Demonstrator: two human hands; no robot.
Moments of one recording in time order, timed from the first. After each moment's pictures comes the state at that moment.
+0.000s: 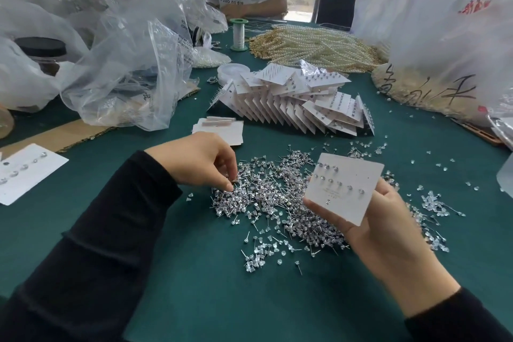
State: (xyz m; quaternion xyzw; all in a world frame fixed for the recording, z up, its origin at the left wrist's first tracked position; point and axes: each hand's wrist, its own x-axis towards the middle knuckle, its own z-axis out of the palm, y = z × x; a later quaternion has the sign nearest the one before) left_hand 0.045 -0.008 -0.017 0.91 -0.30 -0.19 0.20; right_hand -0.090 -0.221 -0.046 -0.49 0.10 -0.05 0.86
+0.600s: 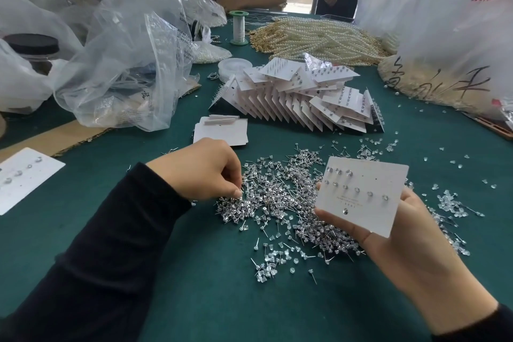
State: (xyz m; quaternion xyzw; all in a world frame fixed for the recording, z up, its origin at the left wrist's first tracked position) left_hand 0.038 -0.008 -0.023 0.92 -0.31 -0.17 0.19; right_hand -0.091 -0.222 -0.047 -0.50 0.10 -0.04 0.86
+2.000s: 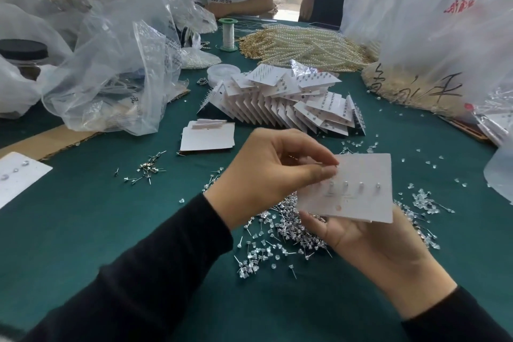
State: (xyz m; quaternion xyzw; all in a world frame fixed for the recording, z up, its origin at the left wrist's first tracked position) left_hand -0.019 -0.081 -0.007 0.67 -0.34 -0.13 0.65; right_hand -0.094 -0.224 -0.042 -0.39 -0.04 0.07 0.92
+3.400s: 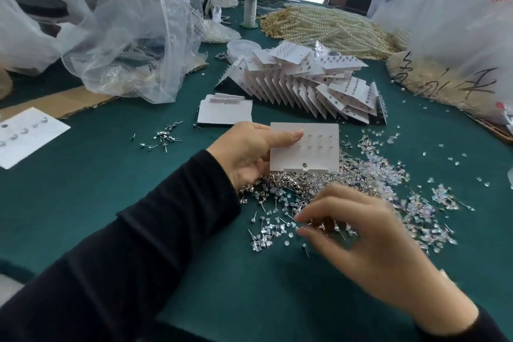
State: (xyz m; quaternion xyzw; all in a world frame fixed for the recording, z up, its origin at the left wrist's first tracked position) left_hand 0.012 -0.066 -0.035 0.58 0.02 -0.29 0.76; right_hand -0.113 -0.208 -0.049 -0.89 -0.22 -0.12 0.37
